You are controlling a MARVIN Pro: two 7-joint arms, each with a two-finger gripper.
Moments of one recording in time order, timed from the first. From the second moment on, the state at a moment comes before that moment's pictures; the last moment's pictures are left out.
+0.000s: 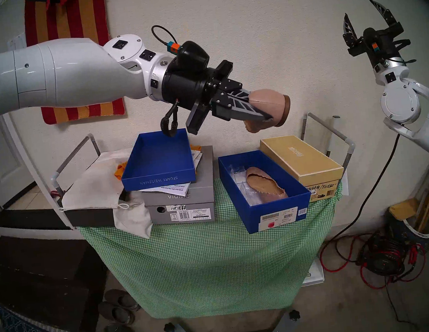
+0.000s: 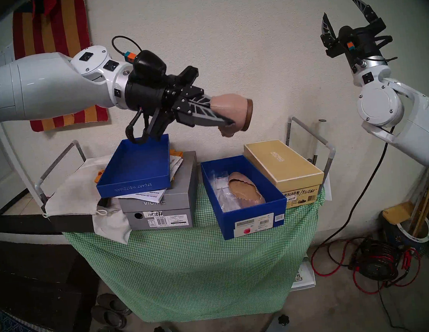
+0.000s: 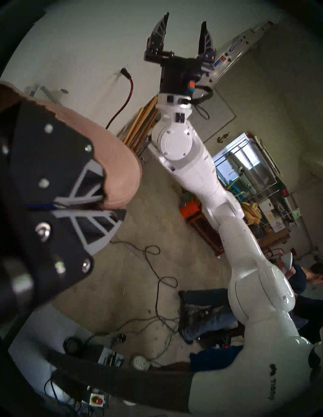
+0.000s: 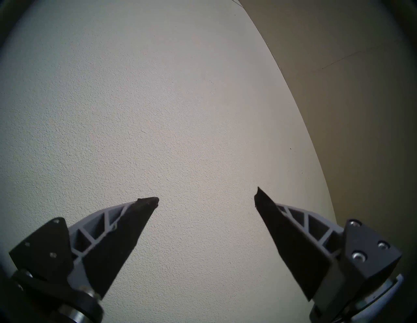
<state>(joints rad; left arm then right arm) -0.64 -0.98 0.64 -1.46 -1.62 -0.62 -1.21 -0.17 -0.24 0.28 -1.70 0.22 -0.01 -0.80</state>
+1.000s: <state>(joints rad) -0.51 -1.14 0.69 -1.24 -1.48 -0.69 -1.14 -0.17 -0.24 0.28 -1.70 0.23 -0.01 -0.81</state>
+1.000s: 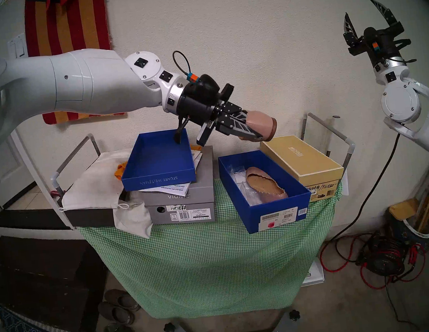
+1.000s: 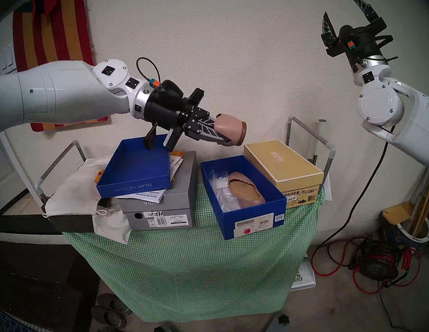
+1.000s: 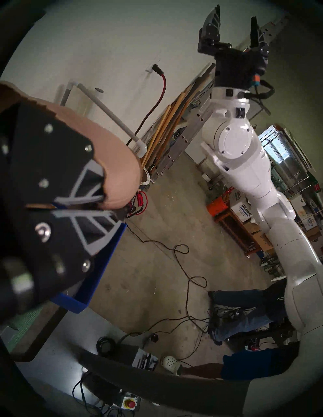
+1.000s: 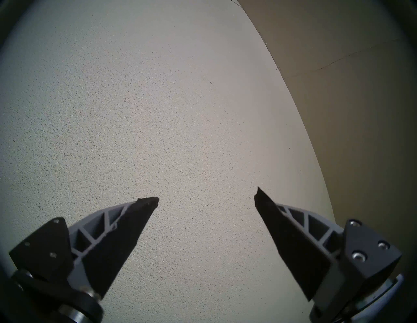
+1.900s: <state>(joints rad) -0.46 -1.22 0.82 -1.18 -1.35 -0.85 -0.98 -0.17 -0.24 0.28 -1.70 0.23 -0.01 -0.81</state>
